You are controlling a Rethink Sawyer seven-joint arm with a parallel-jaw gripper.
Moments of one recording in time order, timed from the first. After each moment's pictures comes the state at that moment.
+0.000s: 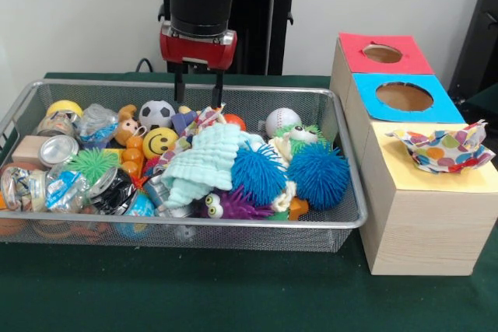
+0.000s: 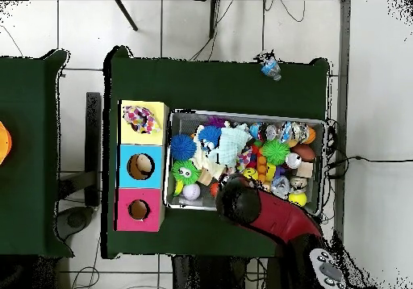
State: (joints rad) arm -0.36 -0.65 -0.08 1.93 0.00 0.22 1.47
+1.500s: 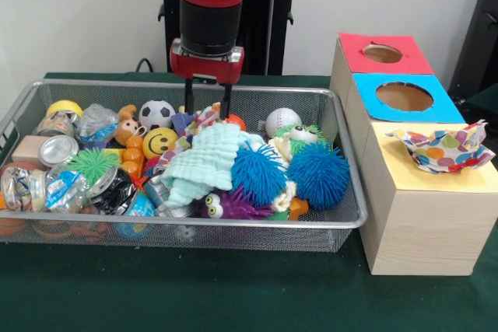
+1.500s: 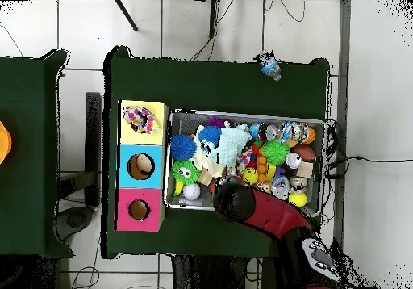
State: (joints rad) arm -0.36 -0.57 -0.08 1.91 0.00 0.22 1.47
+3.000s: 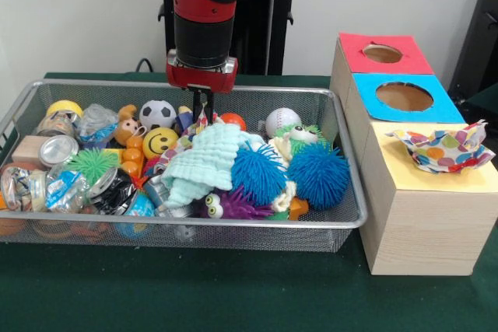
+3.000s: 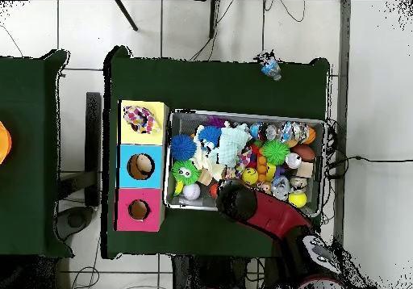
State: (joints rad) arm -0.38 -0.52 -0.08 1.91 0.00 0.20 1.47
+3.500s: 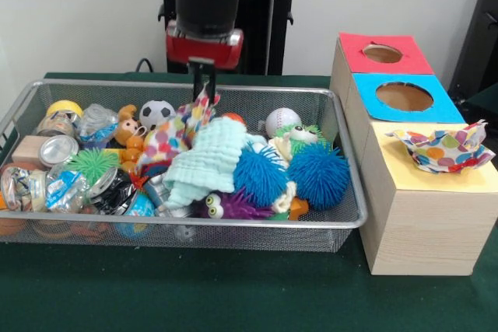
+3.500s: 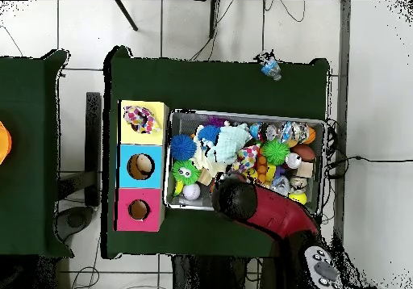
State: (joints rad) arm -0.33 -0.68 -0.09 1.91 0.01 0.29 1.47
